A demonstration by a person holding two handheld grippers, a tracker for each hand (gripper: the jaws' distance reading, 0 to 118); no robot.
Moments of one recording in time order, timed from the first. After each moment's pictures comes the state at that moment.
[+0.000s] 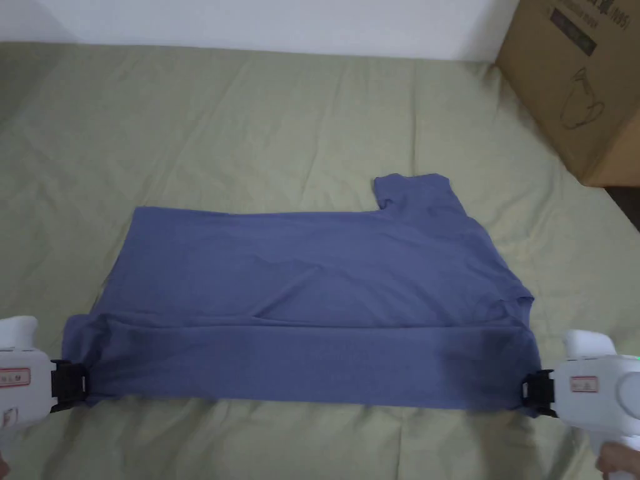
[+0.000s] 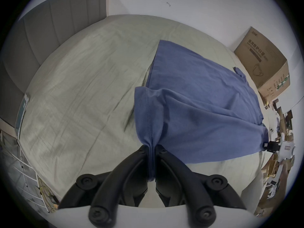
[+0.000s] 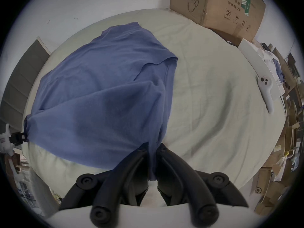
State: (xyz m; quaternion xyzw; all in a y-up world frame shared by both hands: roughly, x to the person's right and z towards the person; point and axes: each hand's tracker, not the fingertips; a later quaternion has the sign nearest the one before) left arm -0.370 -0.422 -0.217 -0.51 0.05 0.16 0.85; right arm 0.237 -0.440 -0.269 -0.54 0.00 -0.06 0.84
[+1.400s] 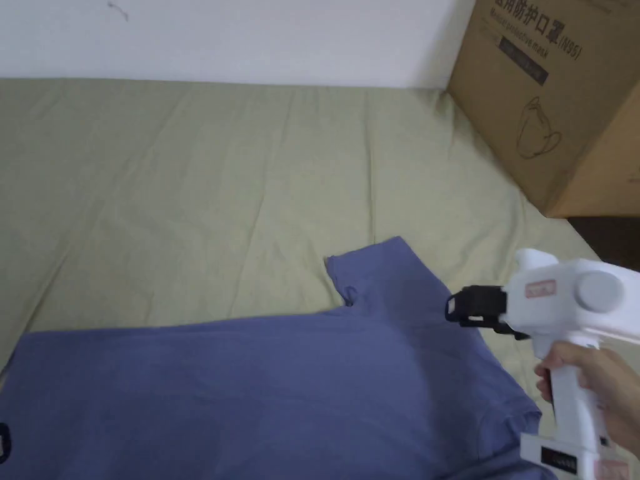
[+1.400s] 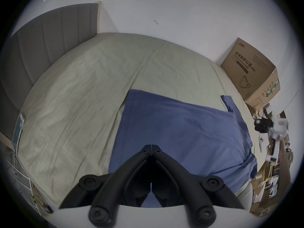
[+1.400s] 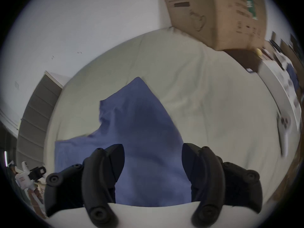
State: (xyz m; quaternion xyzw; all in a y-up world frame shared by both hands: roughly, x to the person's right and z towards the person) left arm -0.342 -0.398 -0.270 -0.45 0.03 0.16 0.88; right arm 0.240 -0.421 -0.474 -0.51 0.03 -0.11 0.85
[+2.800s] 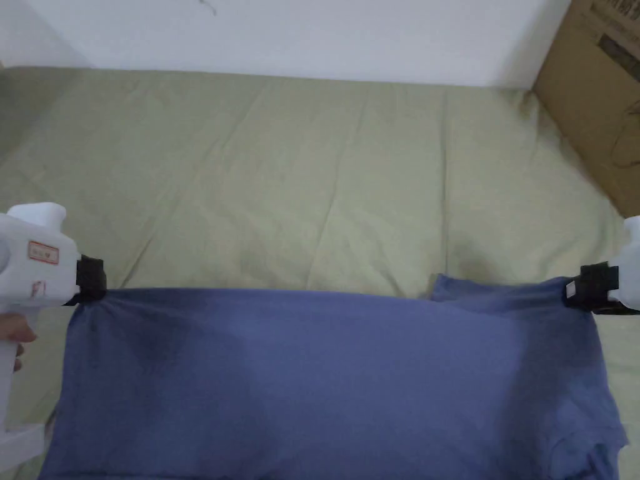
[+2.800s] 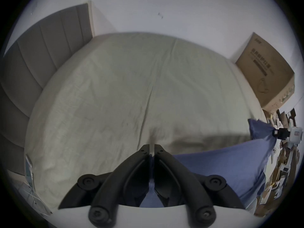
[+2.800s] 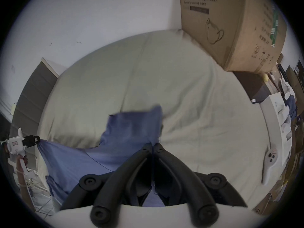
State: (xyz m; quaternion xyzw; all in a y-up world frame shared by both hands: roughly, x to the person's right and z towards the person) left arm -0.378 -0.358 -0.395 -0.45 0.04 0.10 0.88; right arm 0.246 -0.348 -0.457 -0.49 0.05 -0.07 0.87
